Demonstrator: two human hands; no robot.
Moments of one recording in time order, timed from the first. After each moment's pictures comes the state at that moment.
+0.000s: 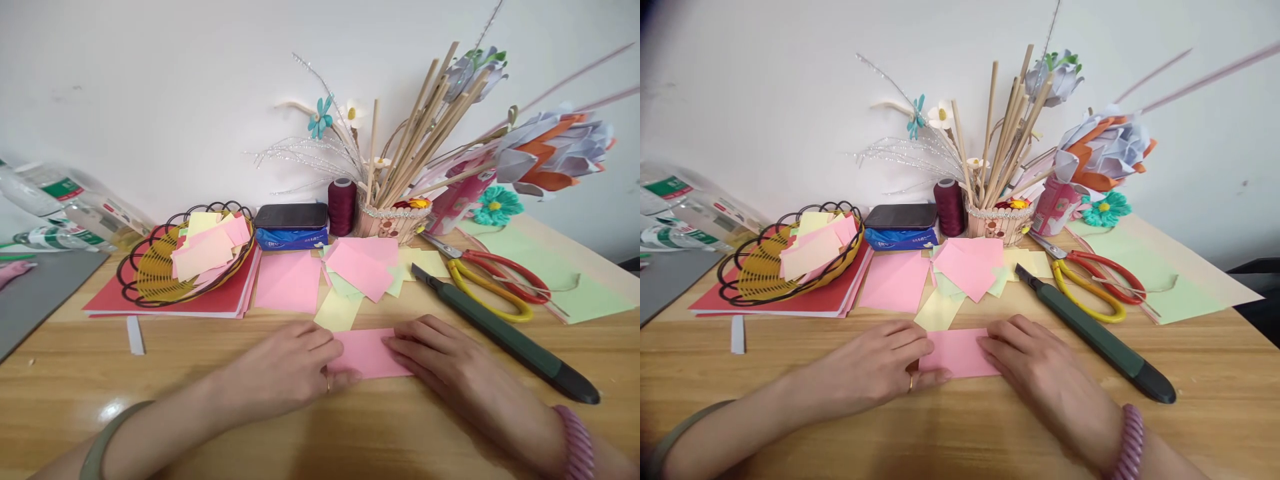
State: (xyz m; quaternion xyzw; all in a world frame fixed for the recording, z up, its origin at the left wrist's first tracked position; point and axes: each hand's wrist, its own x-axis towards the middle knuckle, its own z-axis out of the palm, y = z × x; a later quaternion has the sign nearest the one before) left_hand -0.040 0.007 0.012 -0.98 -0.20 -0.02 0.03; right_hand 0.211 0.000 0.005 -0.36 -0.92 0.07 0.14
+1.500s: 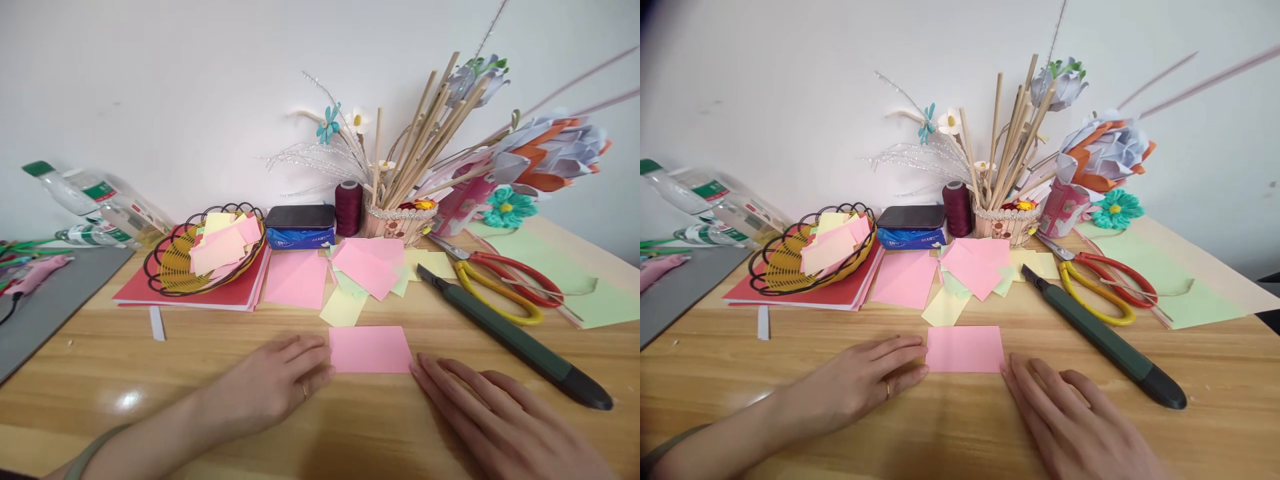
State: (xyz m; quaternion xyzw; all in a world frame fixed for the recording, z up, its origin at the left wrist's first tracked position) left_hand -0.062 -0.022 0.017 -0.96 -0.26 -0.09 0.02; right_hand 0.251 -0.057 -0.027 -0.30 -0.92 -0.22 0.08
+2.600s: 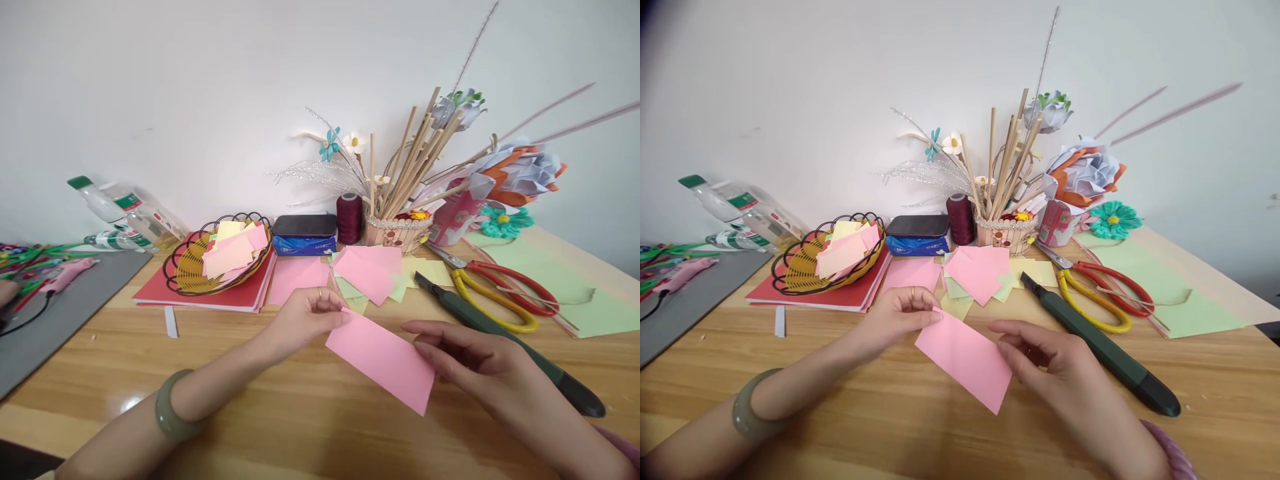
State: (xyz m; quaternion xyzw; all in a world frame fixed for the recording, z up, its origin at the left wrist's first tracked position) left_hand -0.017 0.023 0.030 -0.56 -0.48 -0.33 -0.58; right_hand 0.210 -0.009 0.029 -0.51 -0.69 0.42 0.32
